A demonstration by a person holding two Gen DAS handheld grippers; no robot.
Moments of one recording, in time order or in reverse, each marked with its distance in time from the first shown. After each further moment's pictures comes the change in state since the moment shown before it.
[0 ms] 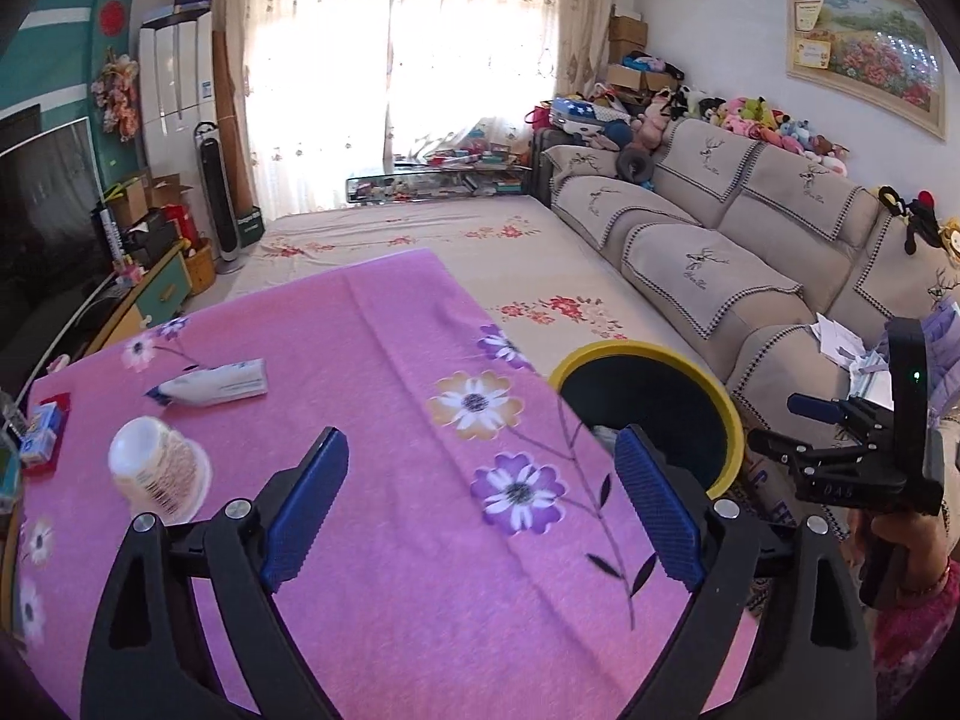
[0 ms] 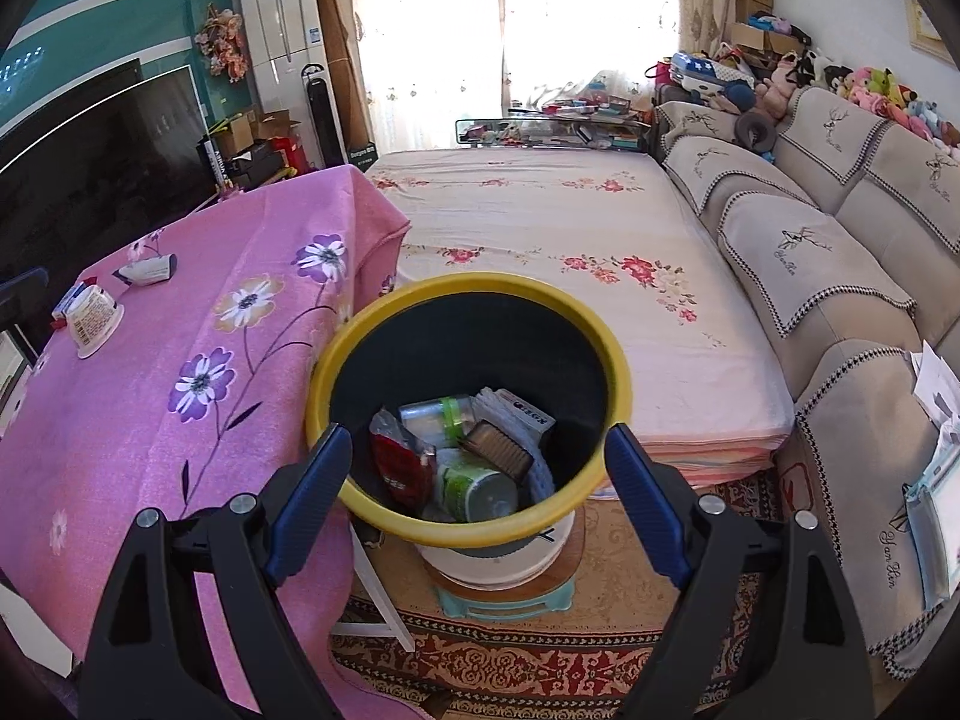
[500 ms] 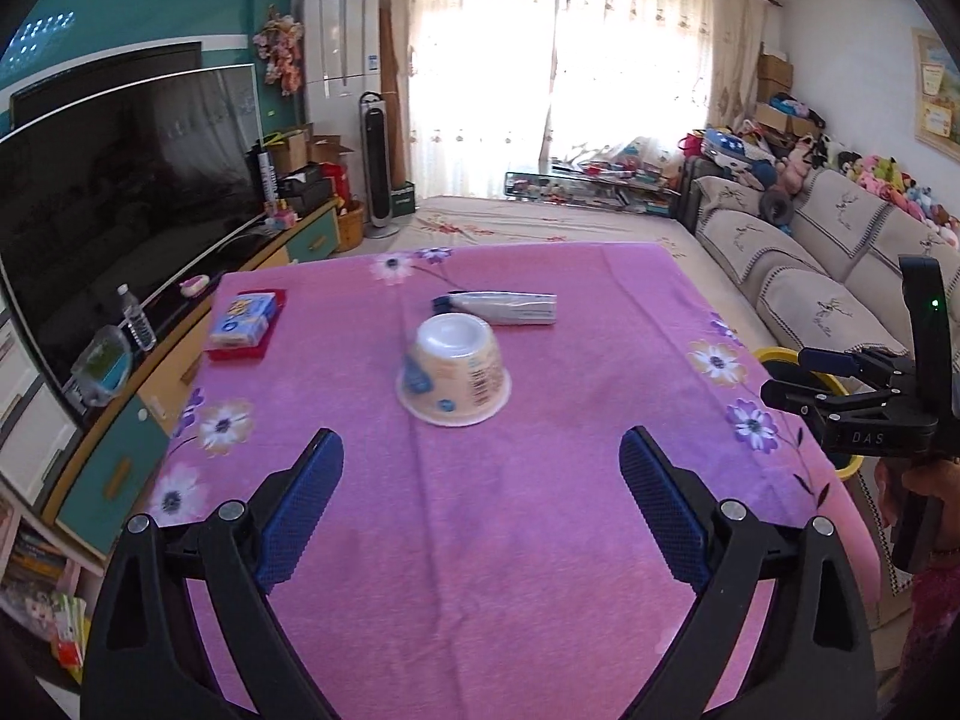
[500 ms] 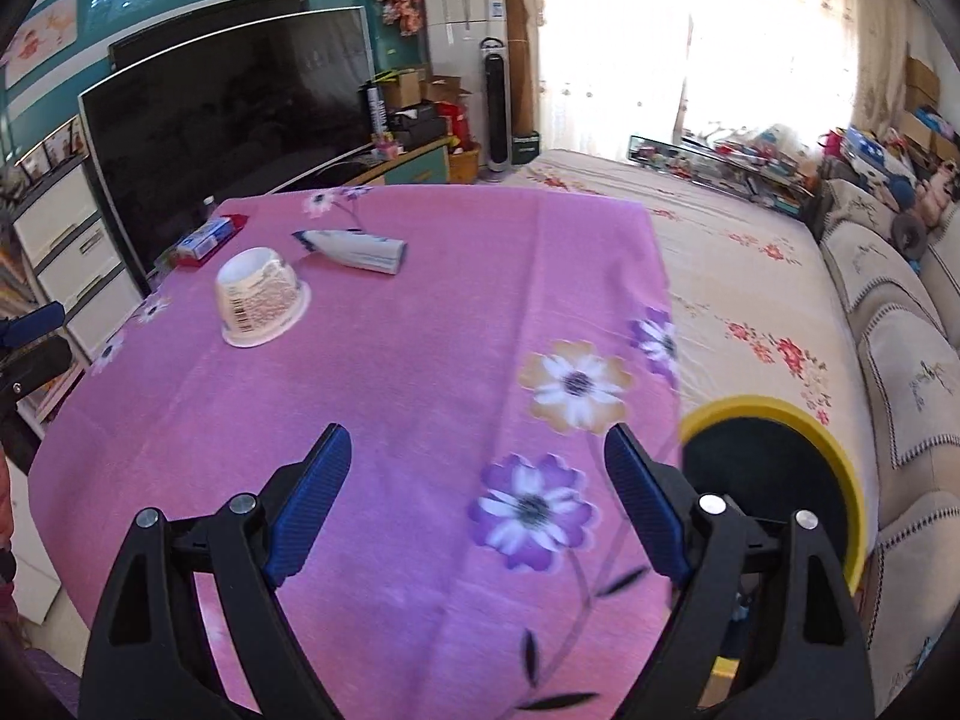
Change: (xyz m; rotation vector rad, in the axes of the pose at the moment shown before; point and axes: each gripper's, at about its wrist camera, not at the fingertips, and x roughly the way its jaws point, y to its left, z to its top) left arm -0.100 0.179 -0.085 -0.209 -0.011 0.288; right arm 0.037 0.214 0.056 -0.303 0.032 0.264
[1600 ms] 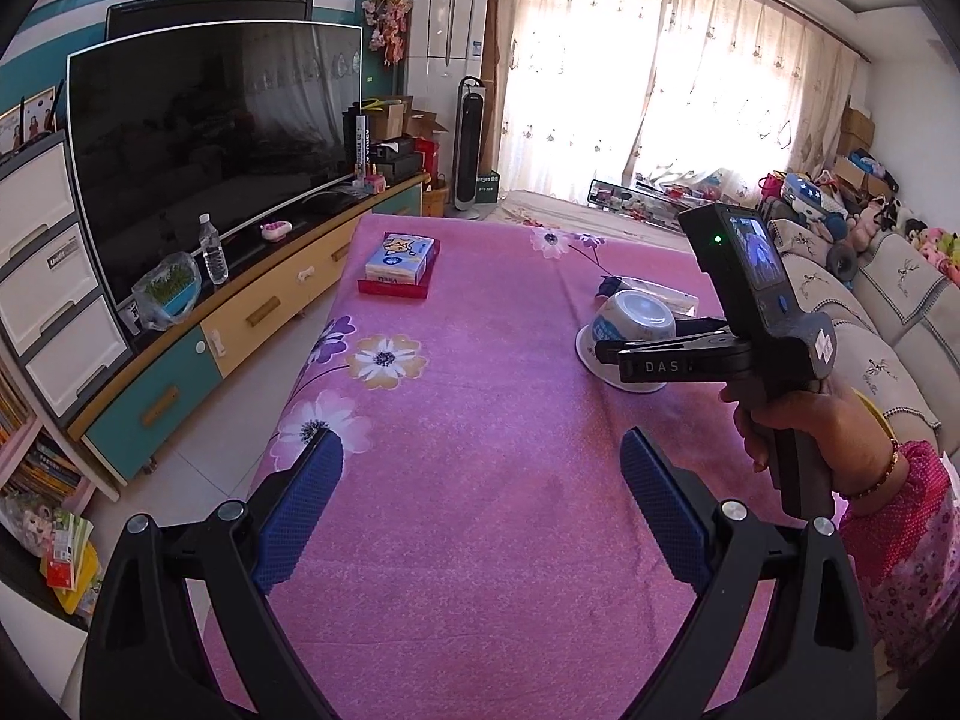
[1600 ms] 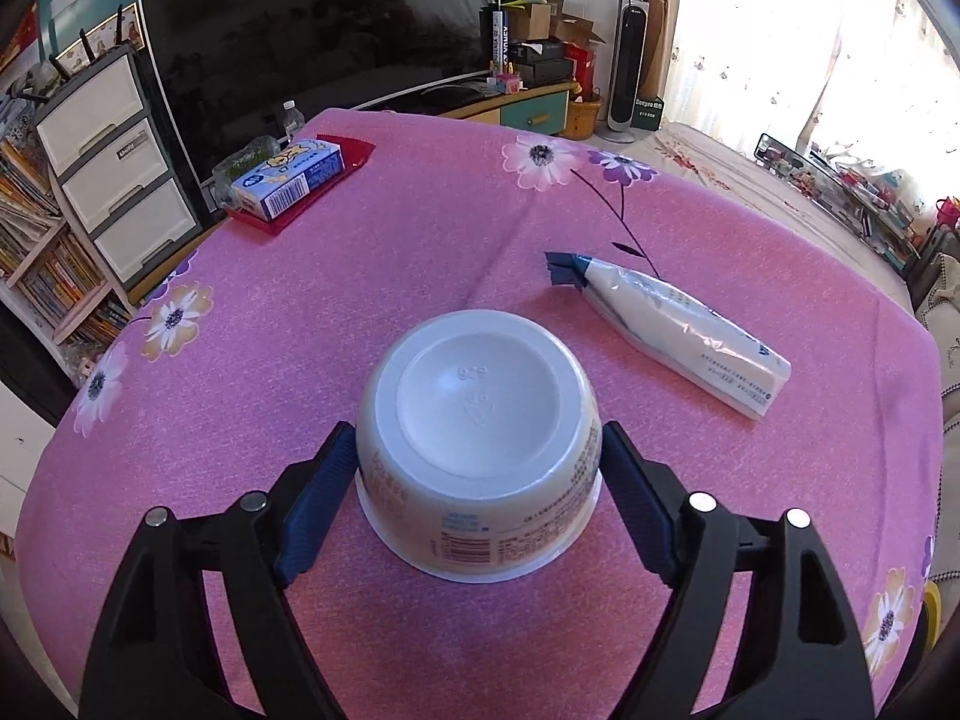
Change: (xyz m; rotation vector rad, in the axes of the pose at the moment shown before) left arm -0.020 0.101 -0.036 -0.169 0.013 0.103; right arm 0.172 0.165 0.090 -0.175 0.165 0.120
